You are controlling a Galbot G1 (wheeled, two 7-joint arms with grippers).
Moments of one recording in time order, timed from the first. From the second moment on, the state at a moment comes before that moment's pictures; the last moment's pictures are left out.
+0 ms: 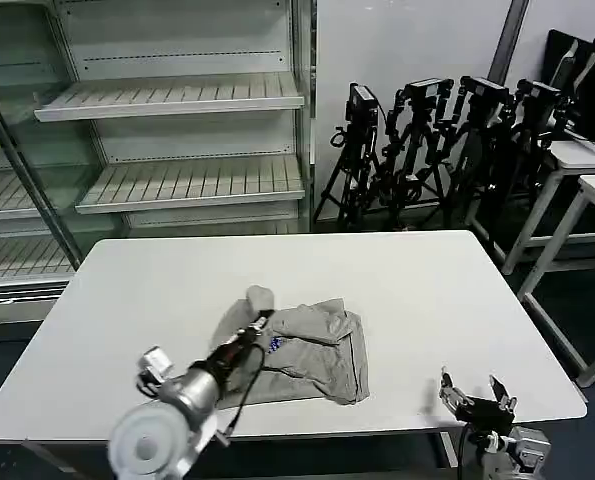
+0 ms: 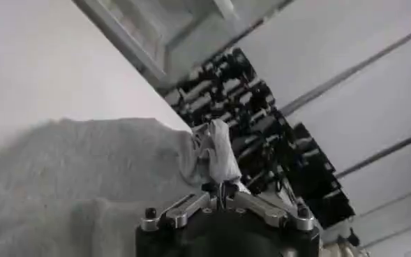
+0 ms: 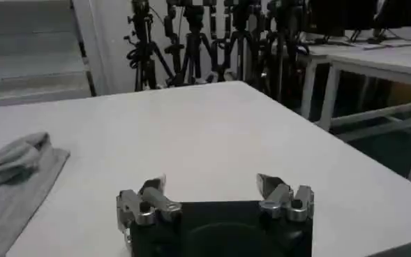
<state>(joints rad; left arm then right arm) 1.20 -1.39 -0.34 -2.14 -1.30 0.54 -0.44 -1.65 1.27 0.62 2.24 0.45 -0.41 0.32</state>
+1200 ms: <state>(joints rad) 1.13 -1.40 -0.19 -2.10 -1.13 0.49 -0.39 -1.61 1.29 0.58 2.21 0.43 -0.42 0.33</state>
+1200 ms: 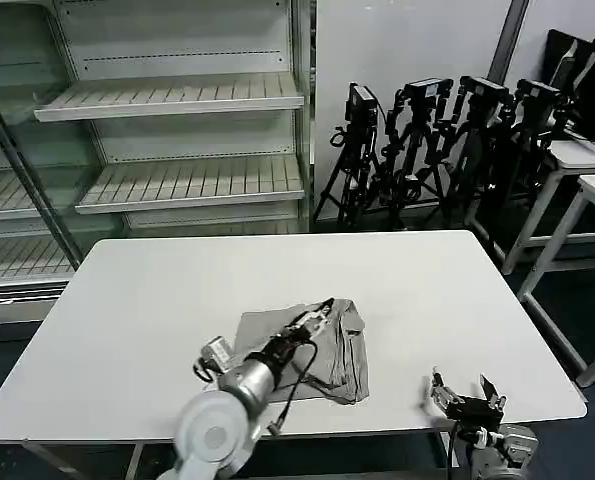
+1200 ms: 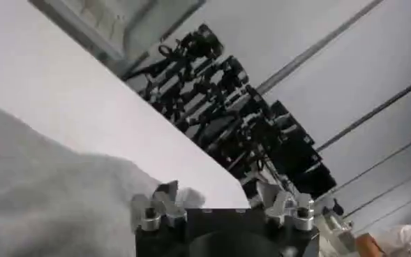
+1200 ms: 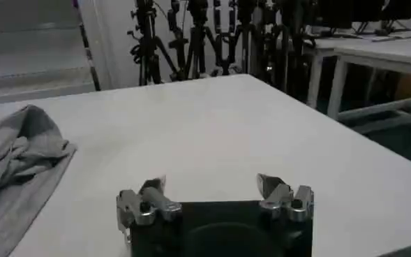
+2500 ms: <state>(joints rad) 1.25 -1.10 -0.36 -2.01 -1.20 0.57 -0.22 -1.63 1.28 0.57 2.22 0.42 -0.42 0.32</state>
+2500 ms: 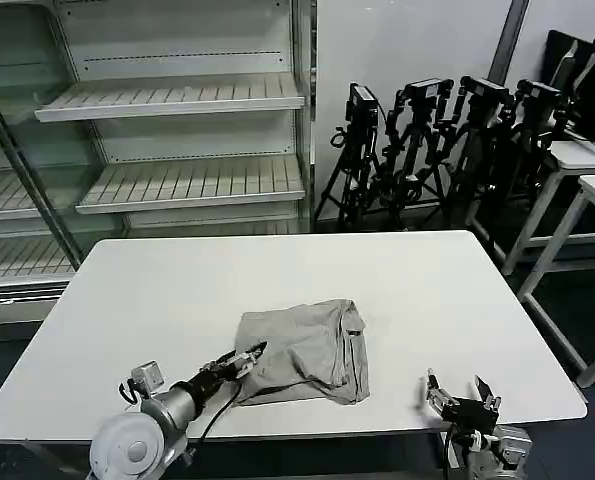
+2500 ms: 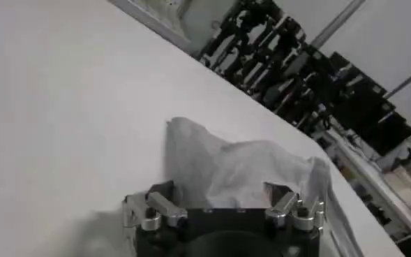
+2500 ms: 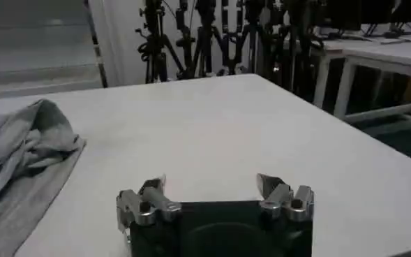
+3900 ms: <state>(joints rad) 1.25 -1.23 -0.40 -2.01 -1.34 0.58 -0.22 -1.68 1.30 0.57 2.29 0.39 -0.42 0.32</state>
